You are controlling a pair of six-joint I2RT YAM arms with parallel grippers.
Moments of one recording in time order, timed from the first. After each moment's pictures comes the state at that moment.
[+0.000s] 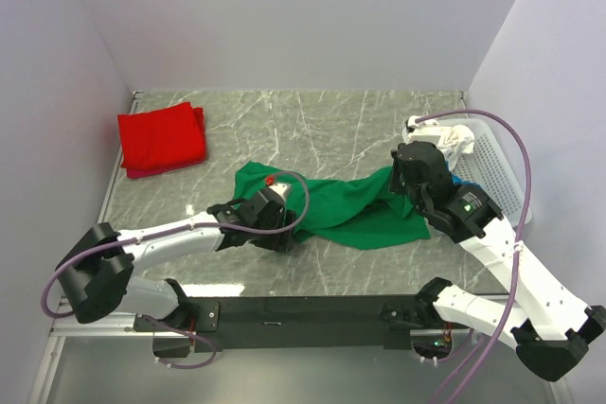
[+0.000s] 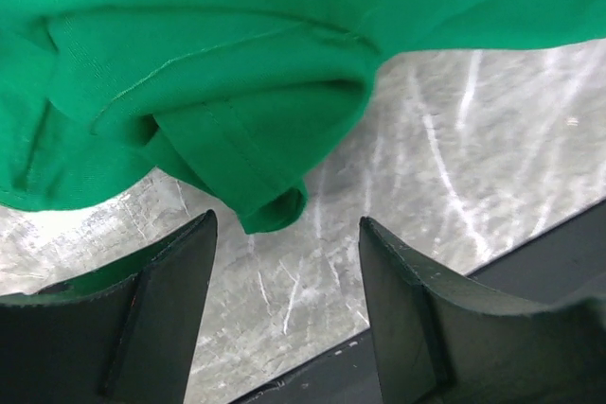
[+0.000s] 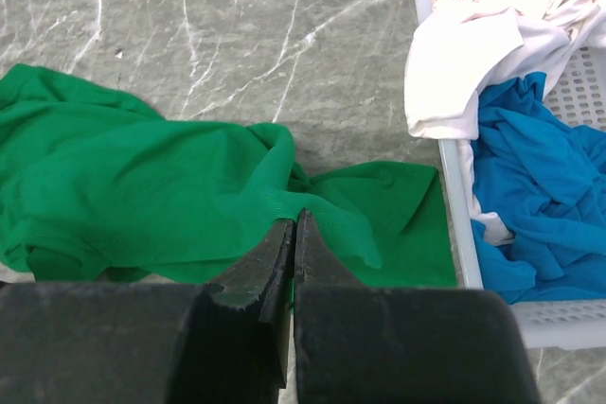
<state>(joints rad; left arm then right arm) -0.90 1.32 0.72 -0.35 -0.03 -0.62 0.64 0.94 1.14 -0.81 0.53 0.39</state>
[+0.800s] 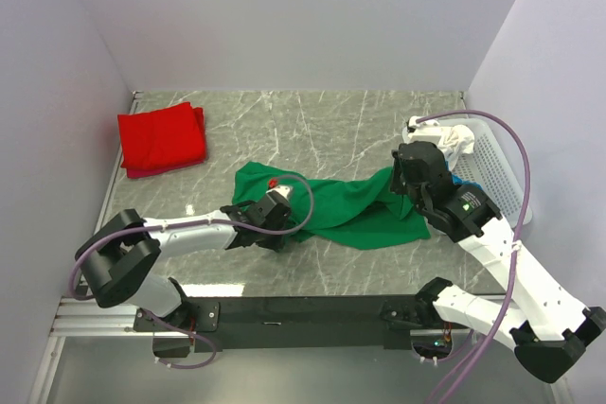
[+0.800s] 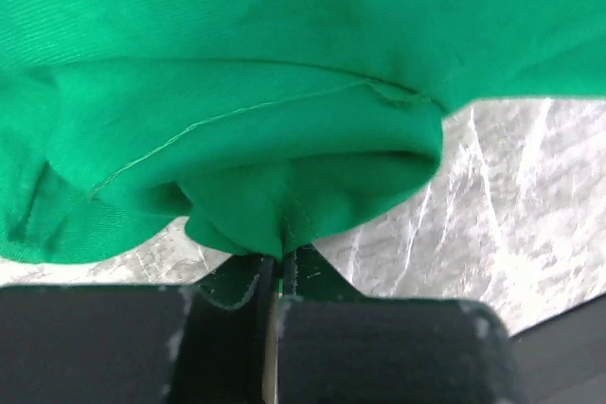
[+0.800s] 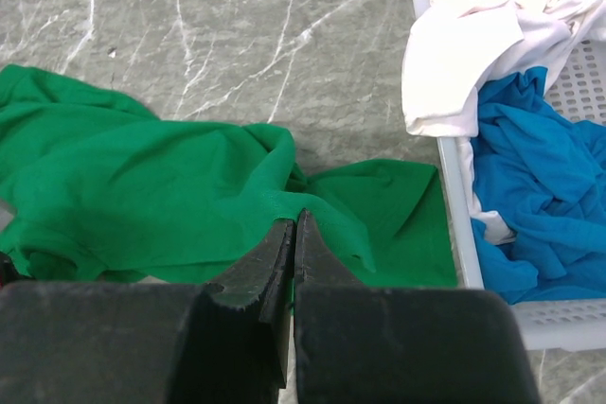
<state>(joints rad) -0.90 1.46 0.71 -0.24 -0.09 -0.63 0.62 0.94 1.12 -0.79 0.51 0.39</state>
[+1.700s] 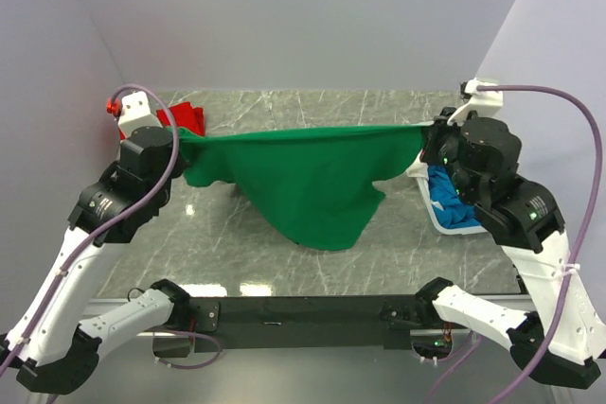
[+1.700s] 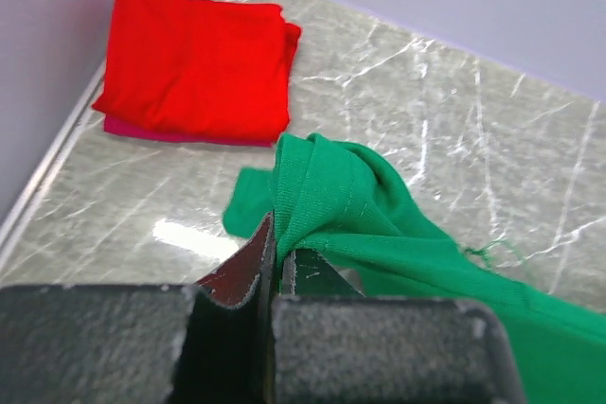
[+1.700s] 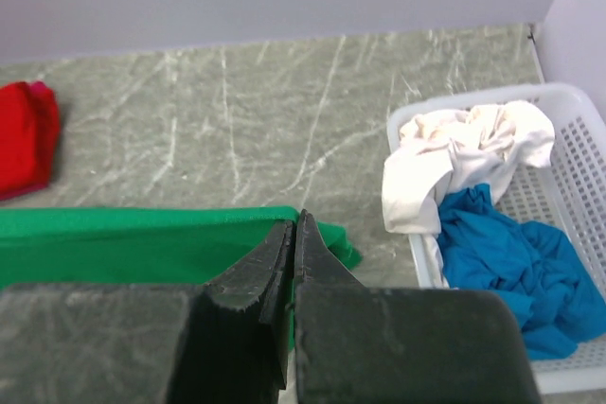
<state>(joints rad) -0.52 0.92 1.35 -0.86 -0.70 -0.51 0.56 0.95 1.52 -0.87 0.52 0.28</state>
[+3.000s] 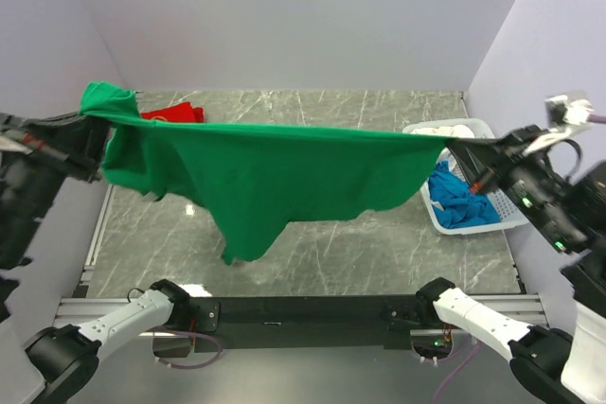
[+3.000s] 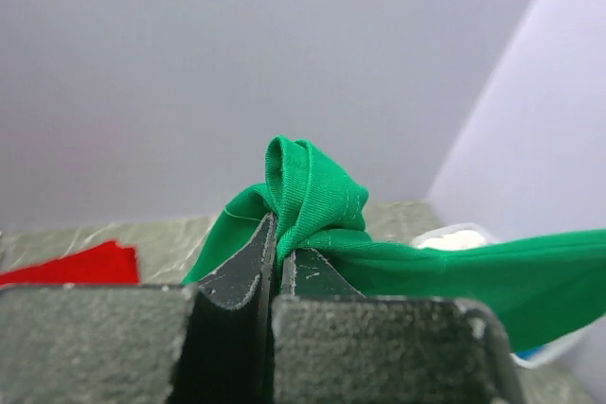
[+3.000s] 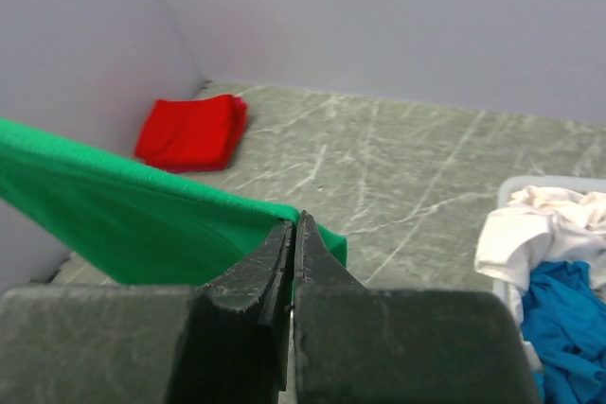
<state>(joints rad) -0.50 0.91 2.06 -0.92 -0.22 -0.21 0.50 0.89 1.89 -1.04 0.10 0.25</state>
